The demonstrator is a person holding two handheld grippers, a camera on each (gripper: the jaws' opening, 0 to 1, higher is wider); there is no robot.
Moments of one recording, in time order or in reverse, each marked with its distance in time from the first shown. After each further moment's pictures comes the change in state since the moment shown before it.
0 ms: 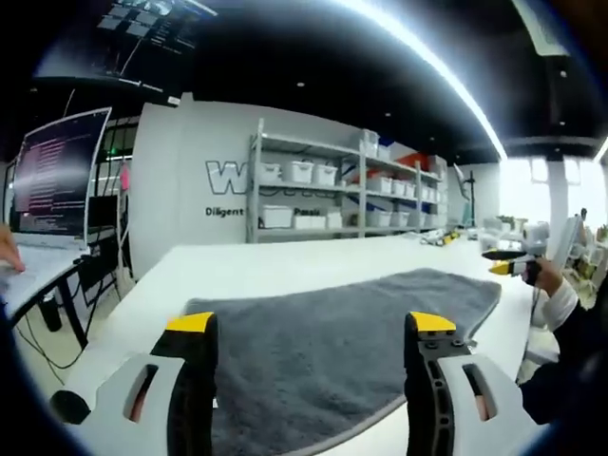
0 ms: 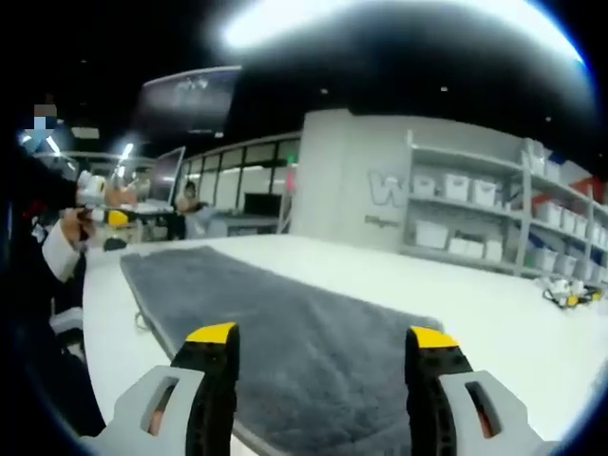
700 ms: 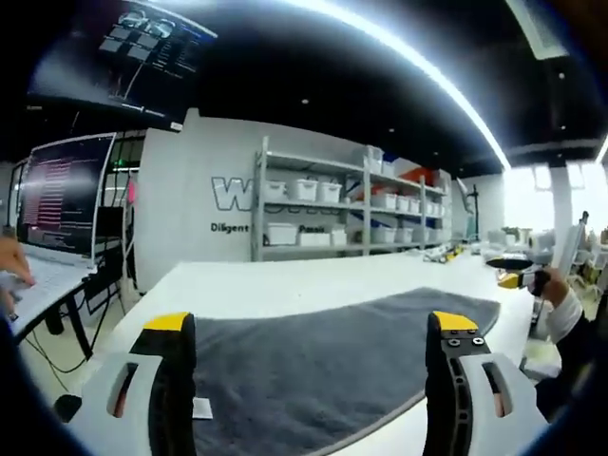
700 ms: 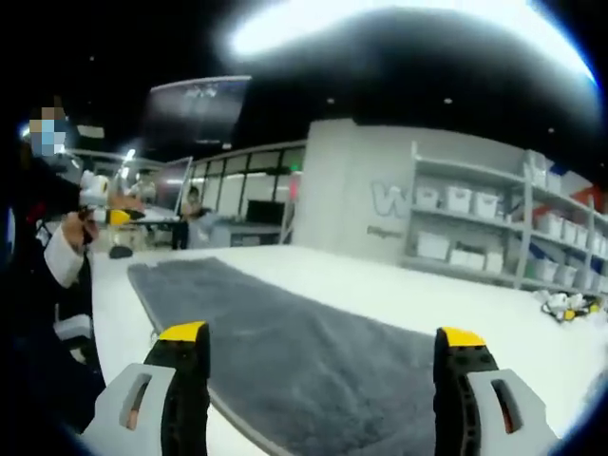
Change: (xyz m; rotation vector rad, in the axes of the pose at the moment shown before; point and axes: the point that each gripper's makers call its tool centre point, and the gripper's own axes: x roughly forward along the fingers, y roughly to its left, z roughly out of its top) left arm -0.005 -0.014 0.024 -0.013 -0.064 0.007; right arm -0.010 0.007 0.025 -0.008 -0.026 0.004
